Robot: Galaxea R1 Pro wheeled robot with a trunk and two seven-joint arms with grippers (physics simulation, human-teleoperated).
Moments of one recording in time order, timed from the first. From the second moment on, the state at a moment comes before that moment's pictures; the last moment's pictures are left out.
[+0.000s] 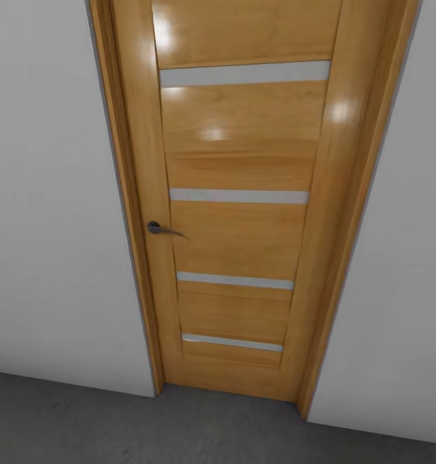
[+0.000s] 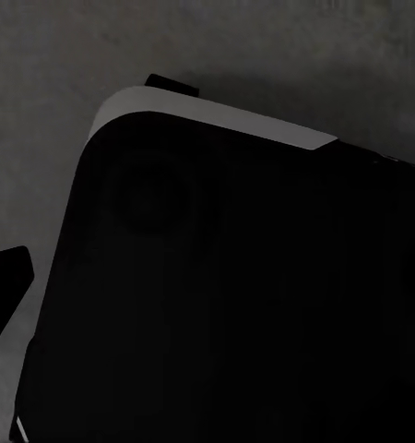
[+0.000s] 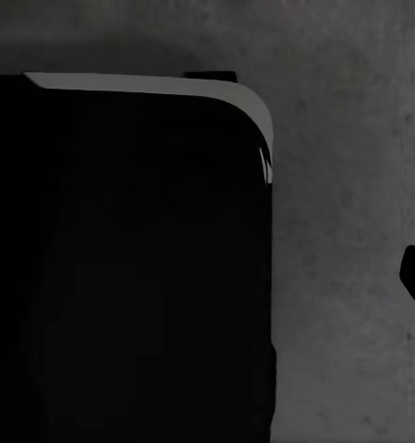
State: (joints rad) left arm 0.00 -0.03 0.06 -0.05 0.25 -0.10 0.00; right arm 0.00 -0.02 -0.02 0.00 0.00 -0.14 0.00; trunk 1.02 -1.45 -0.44
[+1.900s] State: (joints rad) left arm 0.00 -0.03 0.06 -0.05 0.25 -0.10 0.00; right arm 0.00 -0.02 -0.02 0.00 0.00 -0.14 0.00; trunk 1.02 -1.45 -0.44
